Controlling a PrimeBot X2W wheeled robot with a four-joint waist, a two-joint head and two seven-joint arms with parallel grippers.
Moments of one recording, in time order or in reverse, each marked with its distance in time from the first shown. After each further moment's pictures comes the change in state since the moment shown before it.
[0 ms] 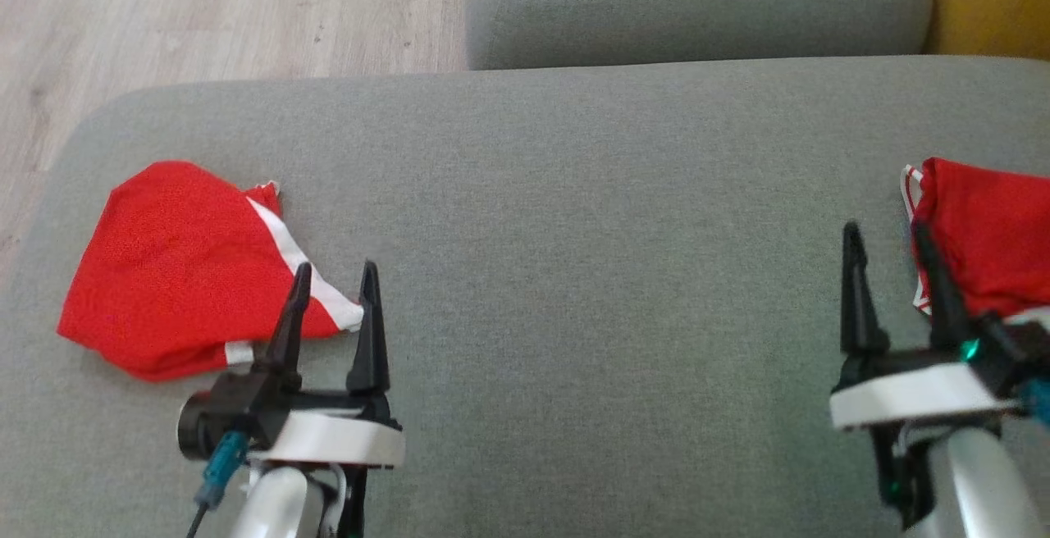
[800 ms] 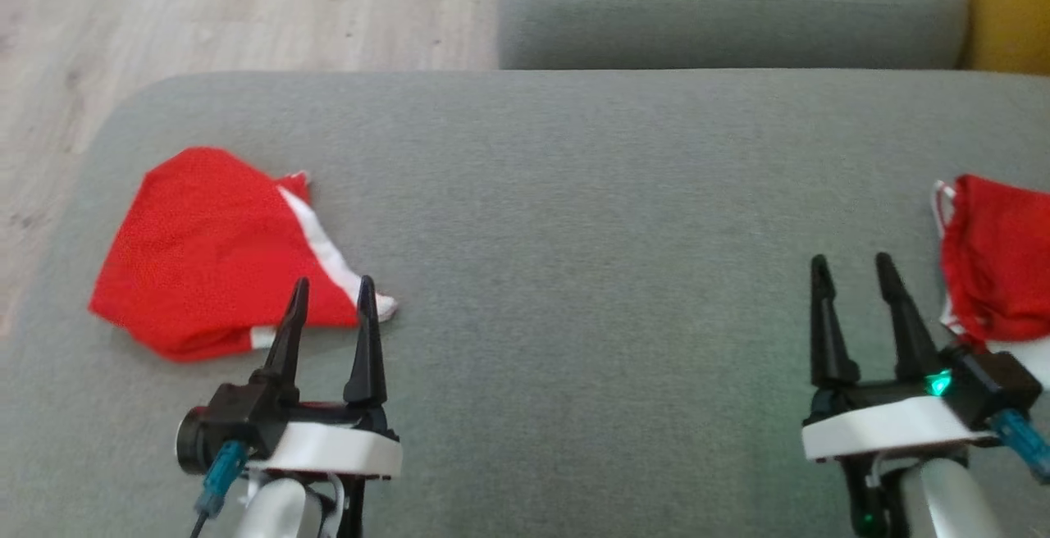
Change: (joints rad) left arm 0.023 0.001 0.005 0.015 -0.004 0.009 0.000; right arm 0.077 0.036 0.050 -0.028 0.048 0.000 -0.007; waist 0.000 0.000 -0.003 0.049
